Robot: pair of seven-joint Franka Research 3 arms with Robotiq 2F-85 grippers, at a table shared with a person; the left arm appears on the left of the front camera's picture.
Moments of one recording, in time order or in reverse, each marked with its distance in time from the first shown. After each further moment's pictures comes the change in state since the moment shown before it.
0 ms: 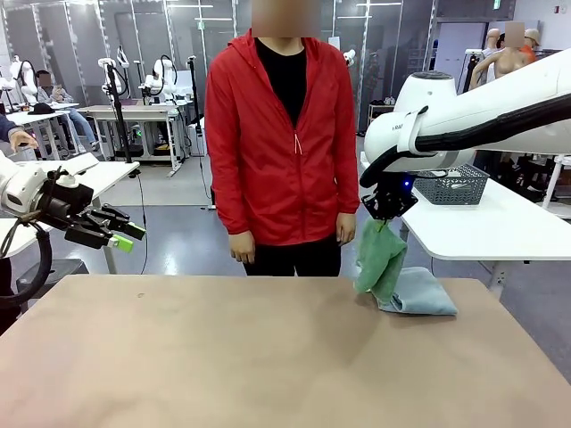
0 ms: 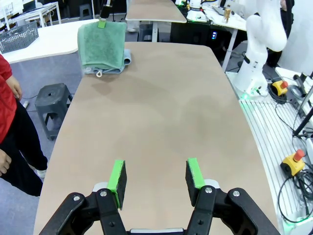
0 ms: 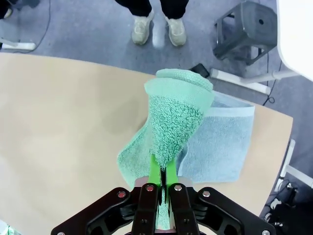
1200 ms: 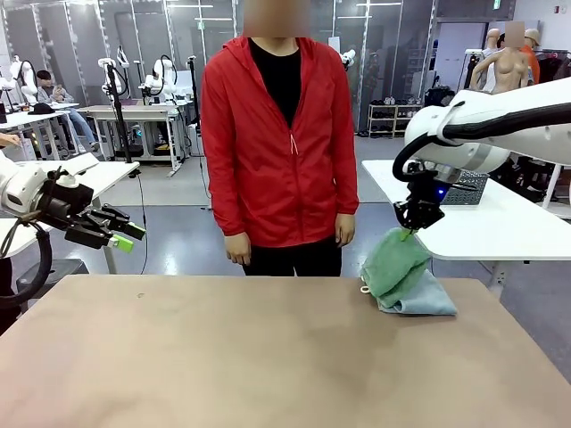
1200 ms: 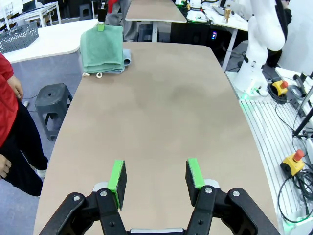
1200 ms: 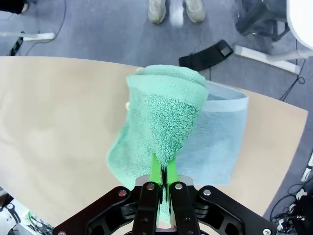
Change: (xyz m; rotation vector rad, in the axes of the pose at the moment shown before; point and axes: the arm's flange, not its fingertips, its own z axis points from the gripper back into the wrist) left arm 0.000 0.000 0.000 0.000 0.000 0.000; right arm 0.018 -0.120 -0.043 0.186 0.123 -0.094
